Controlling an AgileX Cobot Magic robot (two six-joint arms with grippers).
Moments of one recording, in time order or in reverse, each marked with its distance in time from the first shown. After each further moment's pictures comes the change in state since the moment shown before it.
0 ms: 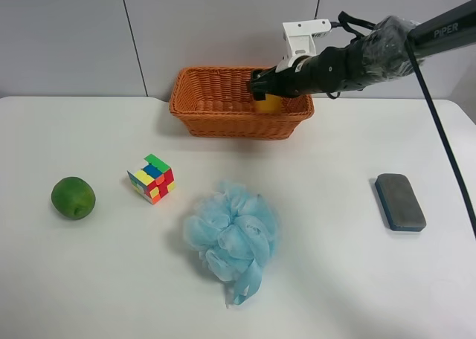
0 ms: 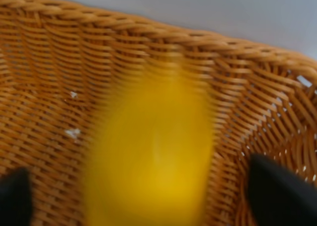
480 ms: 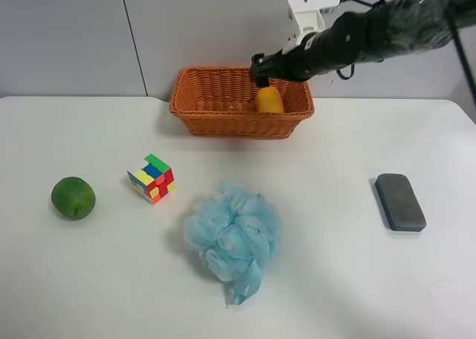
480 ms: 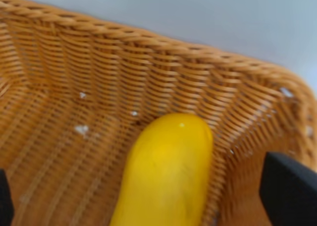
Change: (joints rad) left arm 0.000 0.000 0.000 0.000 0.000 0.000; right arm 0.000 -0.156 0.000 -0.052 0.203 -0.012
